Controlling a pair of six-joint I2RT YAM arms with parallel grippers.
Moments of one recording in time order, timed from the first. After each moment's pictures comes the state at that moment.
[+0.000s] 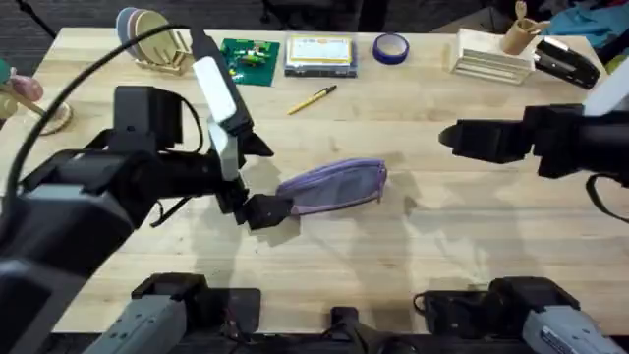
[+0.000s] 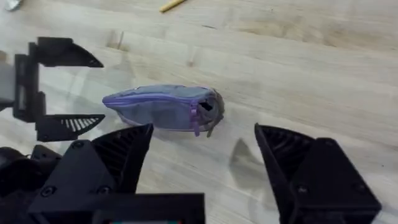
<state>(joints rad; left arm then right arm) 0.00 0.97 0.57 -0.66 0.75 0.89 0.00 0.82 1.02 -1.04 -0.47 0.03</state>
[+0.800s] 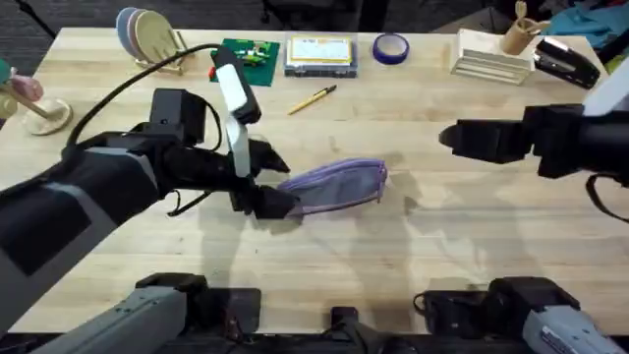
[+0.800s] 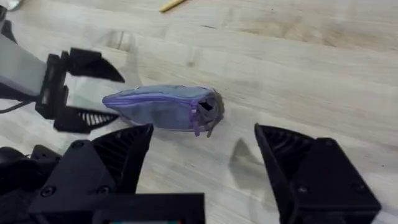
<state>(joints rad) -0.03 1.20 0.57 -0.59 0.85 0.89 0.00 0.82 1.02 -1.04 -0.47 0.03</state>
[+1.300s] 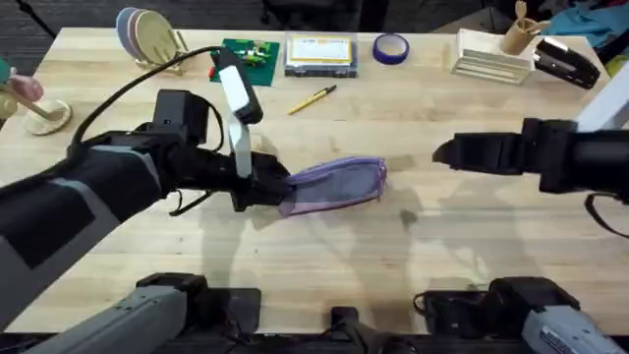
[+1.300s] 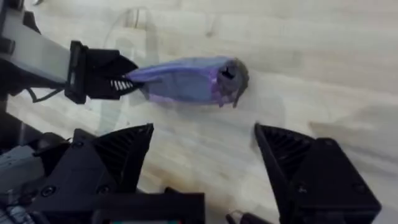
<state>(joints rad) -0.03 1.22 0.57 -0.59 0.85 0.89 0.00 0.82 1.02 -1.17 -0.54 0.12</state>
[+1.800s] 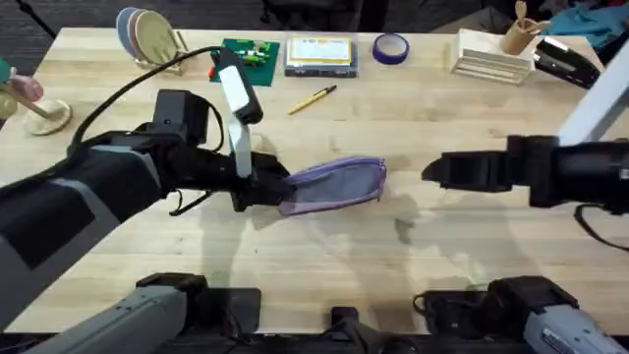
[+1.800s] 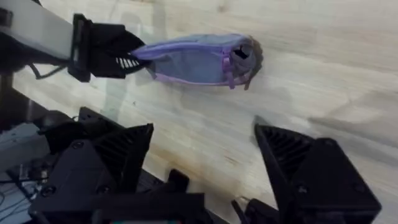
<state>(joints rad) -0.03 1.22 0.57 -0.59 0.85 0.89 0.07 0.82 1.00 -1.21 -0.55 0.13</state>
